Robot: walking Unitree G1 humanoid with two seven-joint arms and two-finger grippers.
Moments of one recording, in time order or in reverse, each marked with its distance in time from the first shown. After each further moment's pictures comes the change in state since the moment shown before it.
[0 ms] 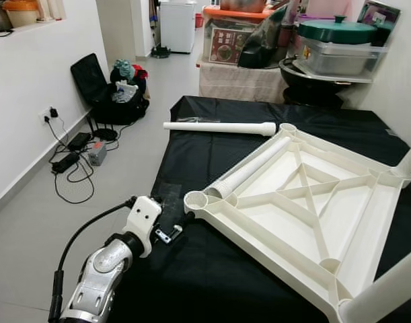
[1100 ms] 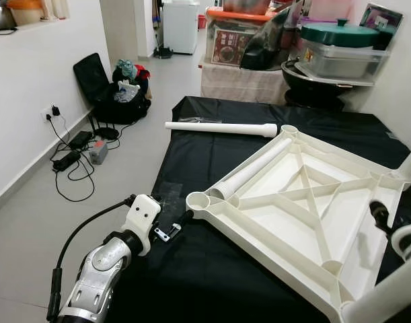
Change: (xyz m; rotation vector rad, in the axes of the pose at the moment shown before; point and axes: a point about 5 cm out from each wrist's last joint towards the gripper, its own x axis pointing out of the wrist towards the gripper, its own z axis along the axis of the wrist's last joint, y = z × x) left arm 0.001 0.002 0.002 0.023 0.004 0.000; right arm 0.005 0.039 -0.061 0.308 0.514 0.437
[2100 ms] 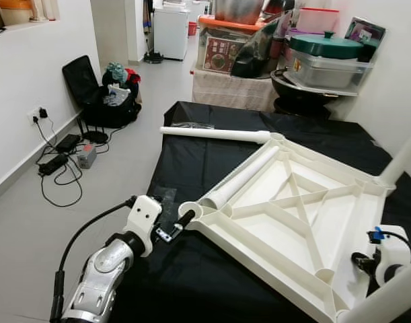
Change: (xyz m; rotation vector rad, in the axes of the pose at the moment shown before) left arm 0.000 -0.001 -0.001 -0.013 -0.002 0.013; right arm -0.034 -0.014 -0.073 -0.541 0.578 0.100
